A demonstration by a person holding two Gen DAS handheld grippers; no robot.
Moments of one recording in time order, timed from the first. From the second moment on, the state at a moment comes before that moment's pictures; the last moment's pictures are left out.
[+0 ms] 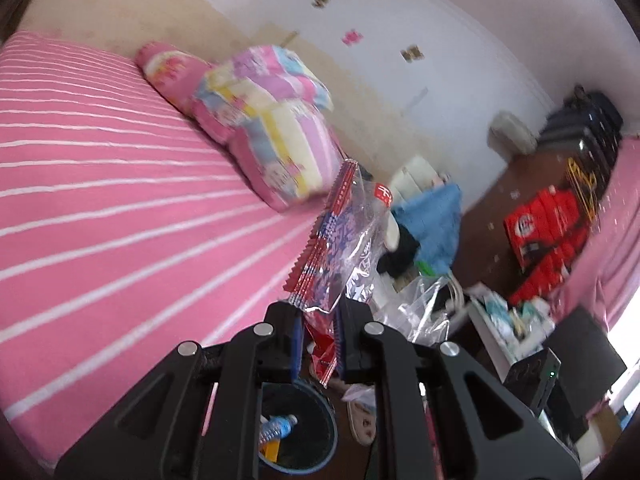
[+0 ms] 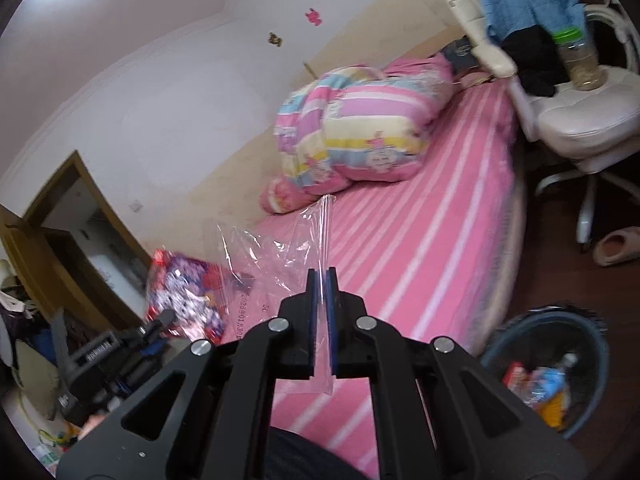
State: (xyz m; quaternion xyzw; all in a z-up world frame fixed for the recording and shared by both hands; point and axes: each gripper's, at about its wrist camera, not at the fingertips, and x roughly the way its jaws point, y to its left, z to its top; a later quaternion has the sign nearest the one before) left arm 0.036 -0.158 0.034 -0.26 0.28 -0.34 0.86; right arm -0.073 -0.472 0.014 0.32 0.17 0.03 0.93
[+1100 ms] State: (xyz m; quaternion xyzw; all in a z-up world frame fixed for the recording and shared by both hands) left arm 0.090 -0.428 -0.189 0.00 0.57 -0.39 0.72; right arm -0.076 -0.594 -0.206 0.30 0.40 -0.19 0.84
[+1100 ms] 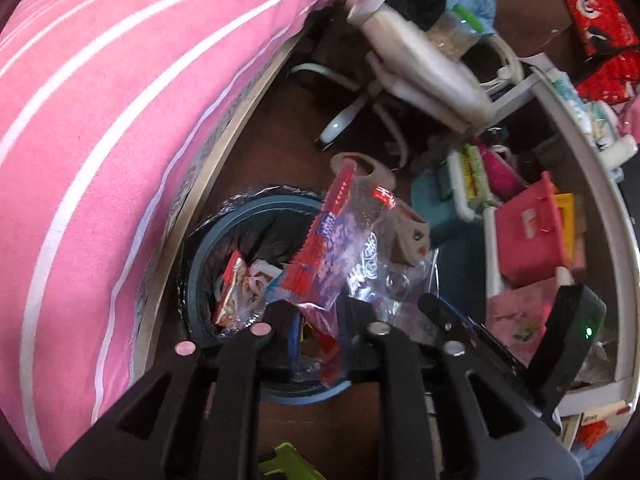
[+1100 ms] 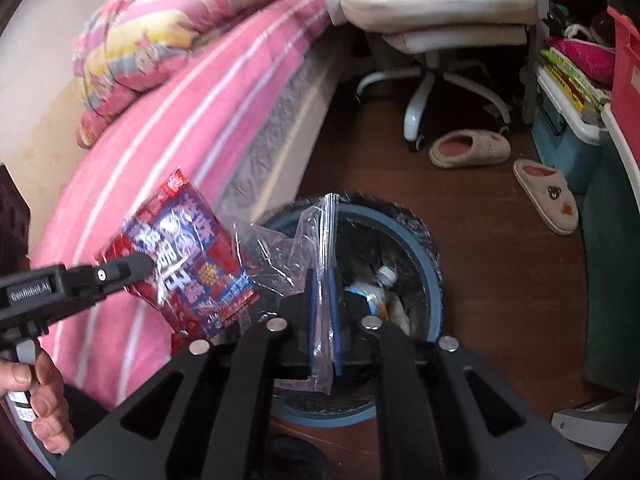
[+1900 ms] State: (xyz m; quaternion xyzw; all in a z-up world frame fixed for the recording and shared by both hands) left arm 0.085 -0.356 -0.105 -0.11 0.47 -0.35 0.80; right arm -0.100 -0.552 -0.100 0.25 0.30 -0.21 0.90
